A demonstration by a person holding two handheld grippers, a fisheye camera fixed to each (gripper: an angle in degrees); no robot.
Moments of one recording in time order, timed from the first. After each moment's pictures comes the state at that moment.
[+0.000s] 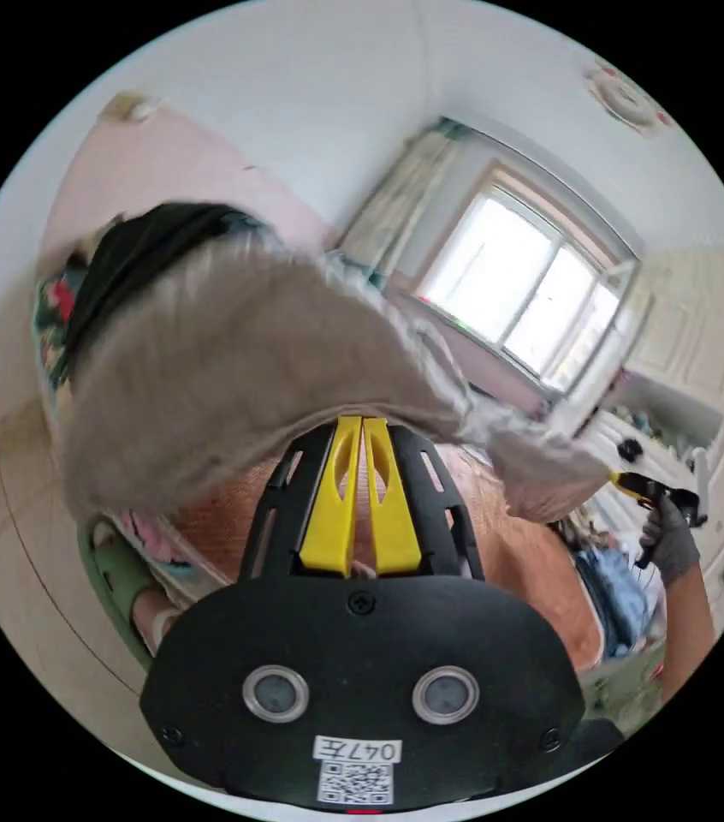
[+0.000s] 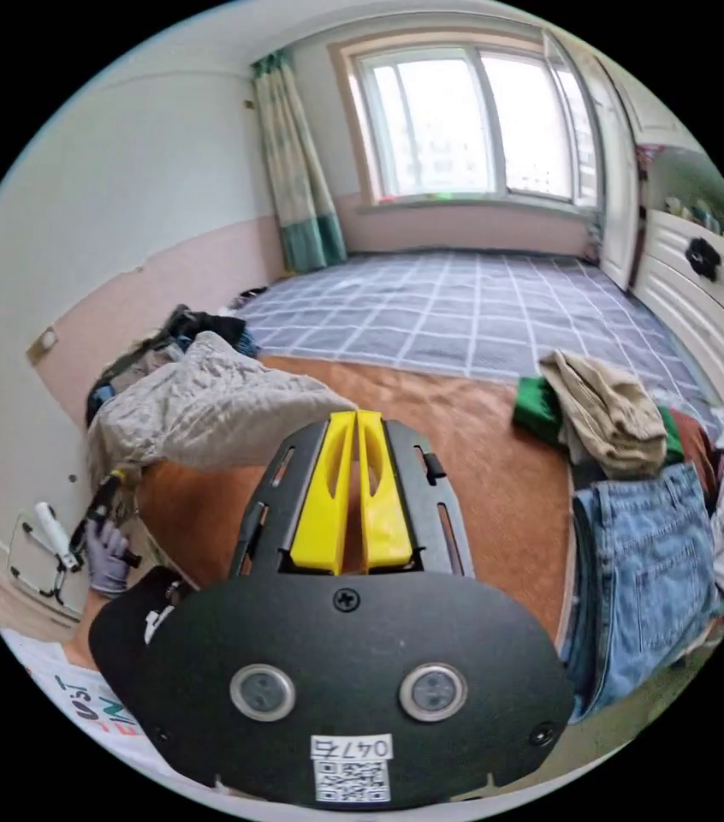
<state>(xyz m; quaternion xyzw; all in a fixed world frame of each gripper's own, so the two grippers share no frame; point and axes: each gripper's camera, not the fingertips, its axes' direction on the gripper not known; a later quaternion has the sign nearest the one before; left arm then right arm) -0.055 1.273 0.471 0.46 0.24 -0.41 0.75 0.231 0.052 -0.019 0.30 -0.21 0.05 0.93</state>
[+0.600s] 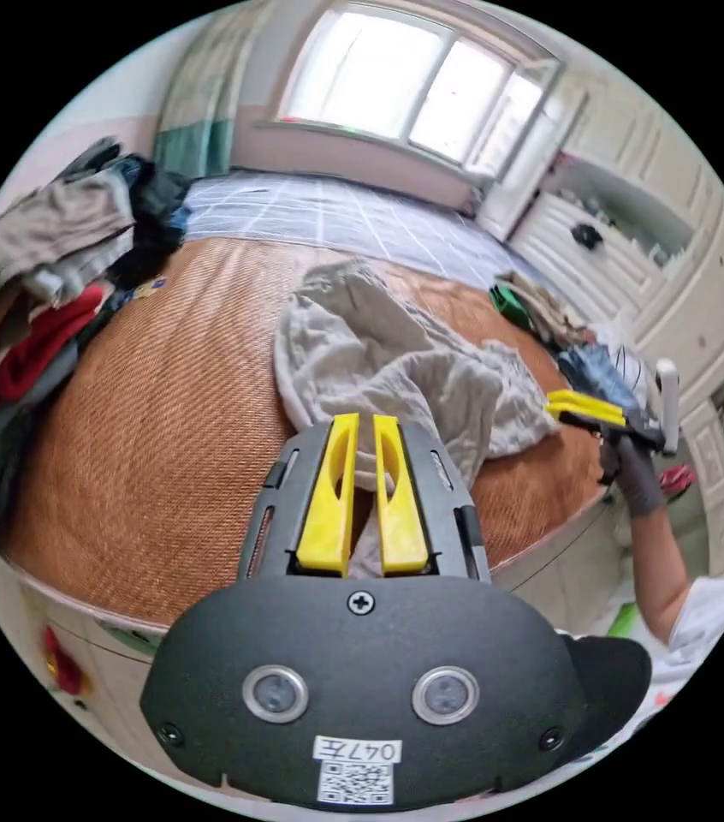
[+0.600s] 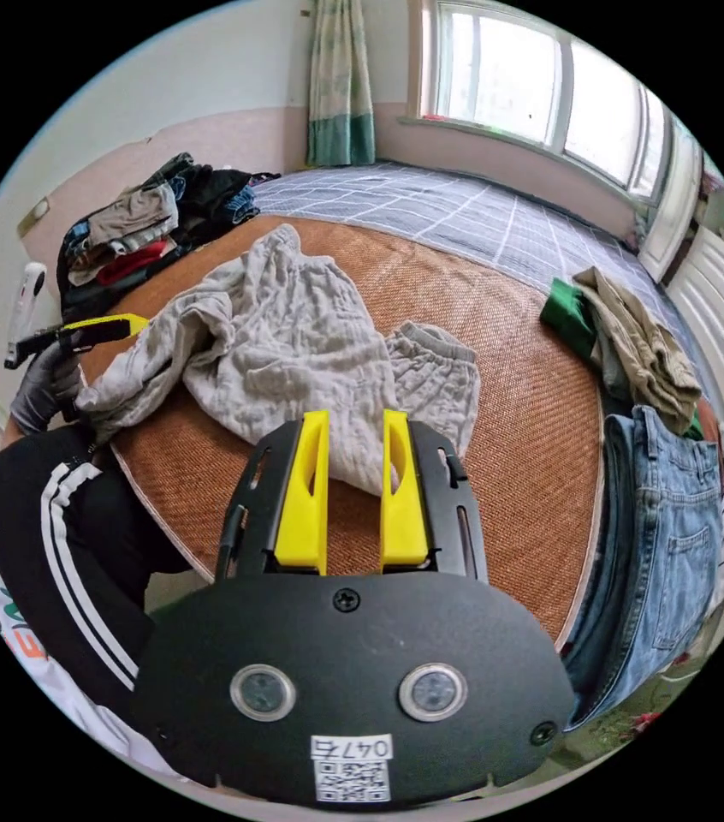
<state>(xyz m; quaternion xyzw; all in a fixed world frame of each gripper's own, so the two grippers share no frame) 0.082 0.729 0.498 0.25 0.28 -0.14 0.92 0.176 0.058 0.116 0.23 -0.15 -0.11 0.96</state>
